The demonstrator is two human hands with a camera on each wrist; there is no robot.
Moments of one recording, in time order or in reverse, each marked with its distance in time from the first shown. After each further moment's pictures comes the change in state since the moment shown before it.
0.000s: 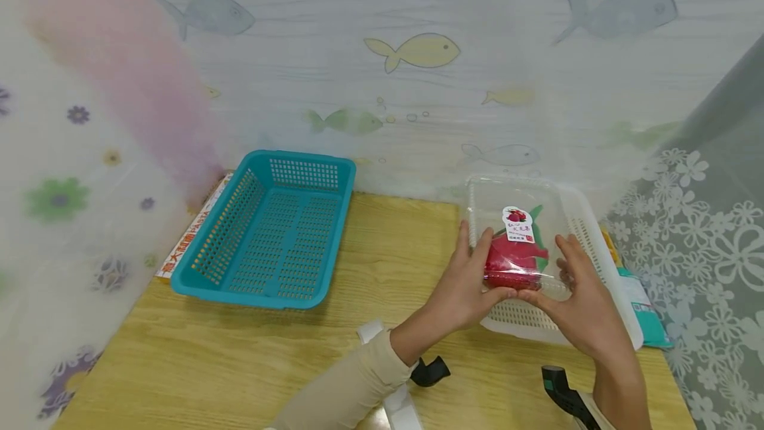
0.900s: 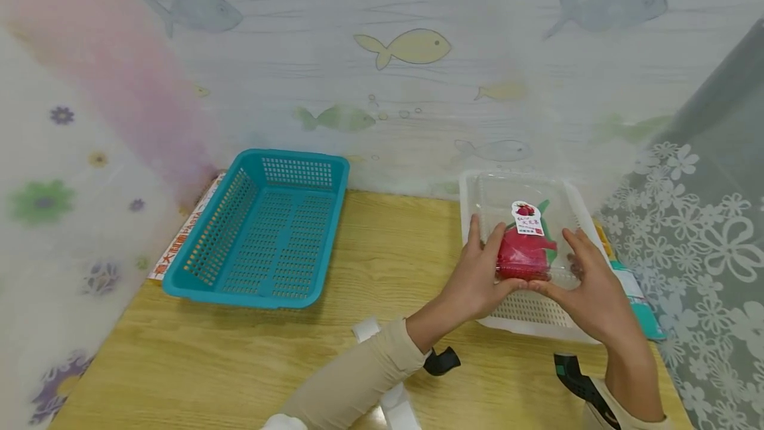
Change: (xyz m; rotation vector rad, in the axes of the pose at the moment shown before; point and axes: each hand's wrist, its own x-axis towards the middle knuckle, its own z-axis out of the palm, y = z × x) left_hand 0.021 0.007 0.021 0.059 -0.013 0.013; right_hand 0.008 0.017 -0.017 -0.119 -0.004 -0.006
